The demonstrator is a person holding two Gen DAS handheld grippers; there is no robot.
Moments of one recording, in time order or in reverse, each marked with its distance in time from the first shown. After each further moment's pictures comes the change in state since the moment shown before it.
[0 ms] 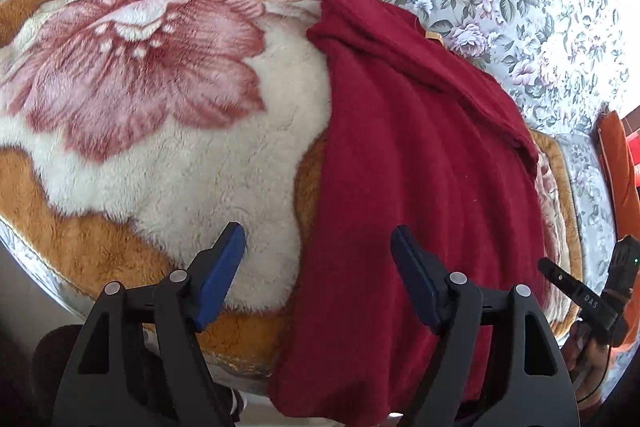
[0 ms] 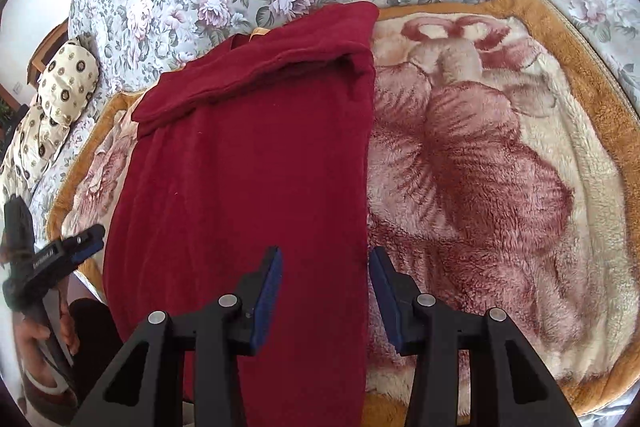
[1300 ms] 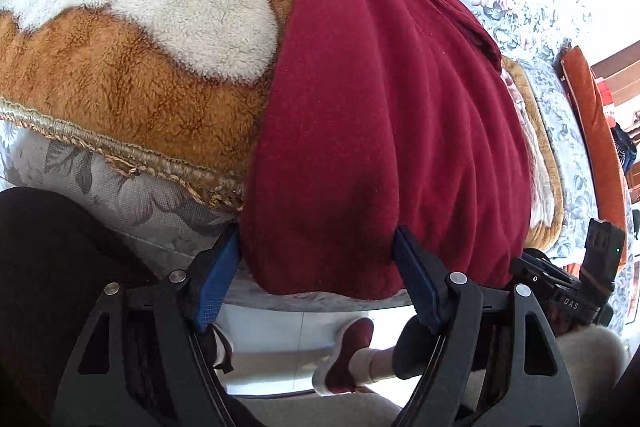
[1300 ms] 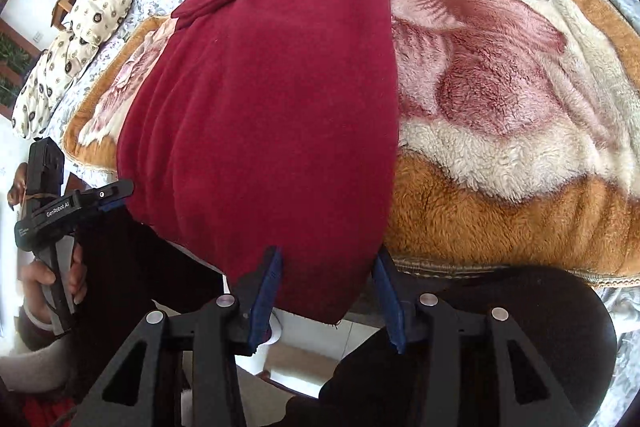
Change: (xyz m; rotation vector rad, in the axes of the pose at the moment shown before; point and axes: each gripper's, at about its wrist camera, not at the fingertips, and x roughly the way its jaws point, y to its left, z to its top) left arm -0.001 0.008 -0.090 0.072 0.172 -0.154; right arm -0.023 0.010 -0.117 -0.104 0.160 0.065
